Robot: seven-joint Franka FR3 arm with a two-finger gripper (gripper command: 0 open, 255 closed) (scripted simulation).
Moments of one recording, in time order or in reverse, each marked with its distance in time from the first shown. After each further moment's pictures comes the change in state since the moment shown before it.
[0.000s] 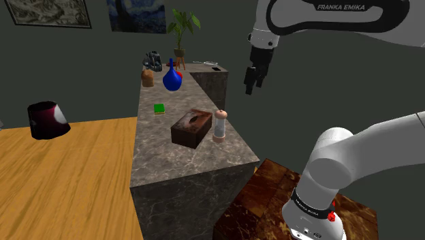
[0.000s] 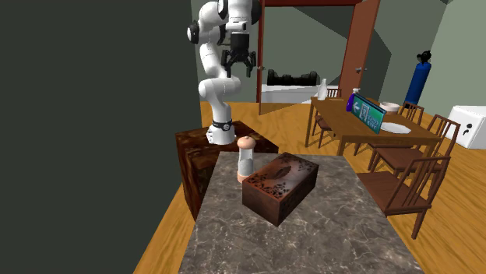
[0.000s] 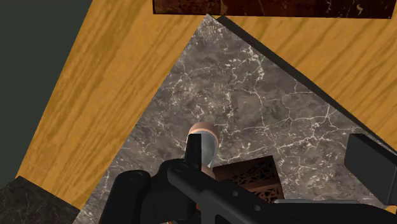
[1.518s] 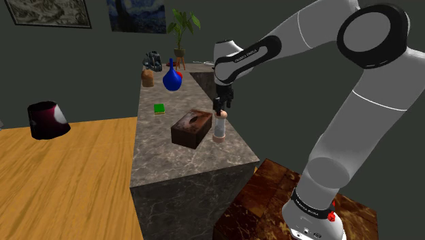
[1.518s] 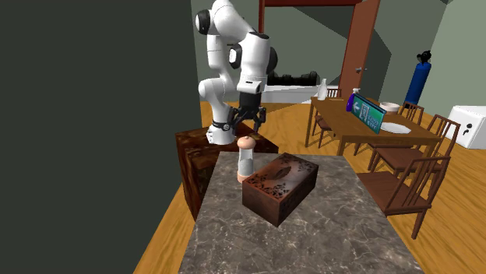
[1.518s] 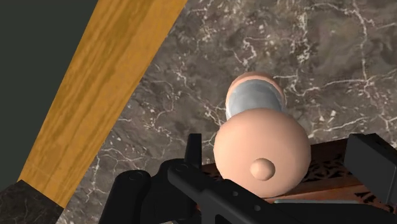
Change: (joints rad) arm -0.030 0.662 -0.066 0.101 -0.082 0.505 -0.011
